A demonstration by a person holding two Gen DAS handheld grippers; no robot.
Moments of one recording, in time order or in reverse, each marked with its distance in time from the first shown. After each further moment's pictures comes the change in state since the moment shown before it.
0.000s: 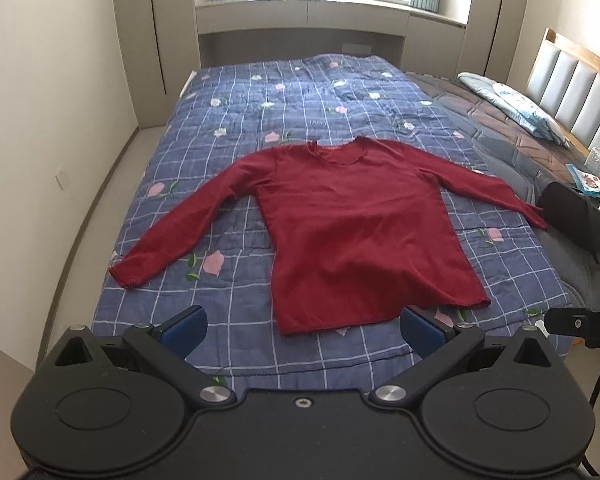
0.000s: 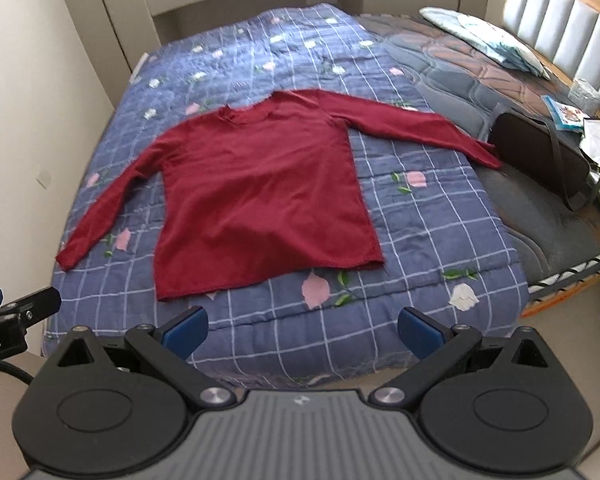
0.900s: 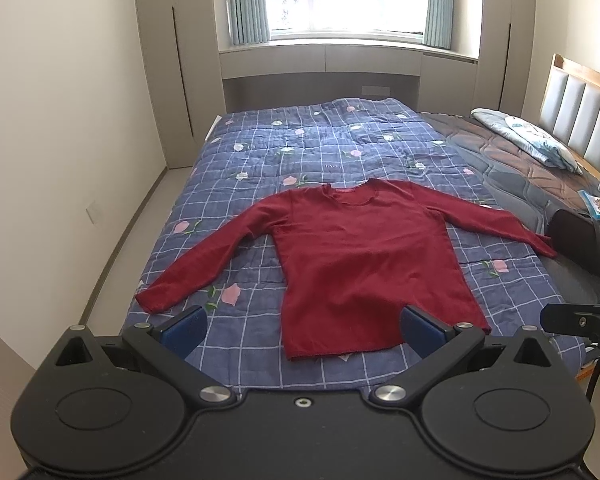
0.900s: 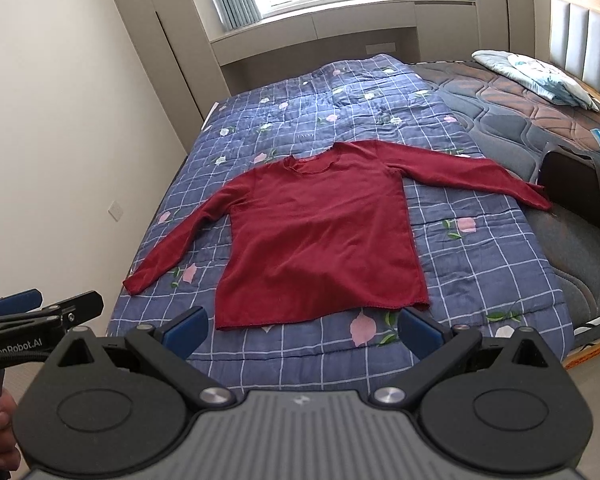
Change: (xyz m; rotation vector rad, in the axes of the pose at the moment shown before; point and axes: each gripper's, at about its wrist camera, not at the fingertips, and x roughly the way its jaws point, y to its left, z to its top) left arm -0.055 -0.036 -0.016 0.001 -0.146 0.095; right arm -0.035 -0.033 -0.017 -0.041 -0.181 0.247
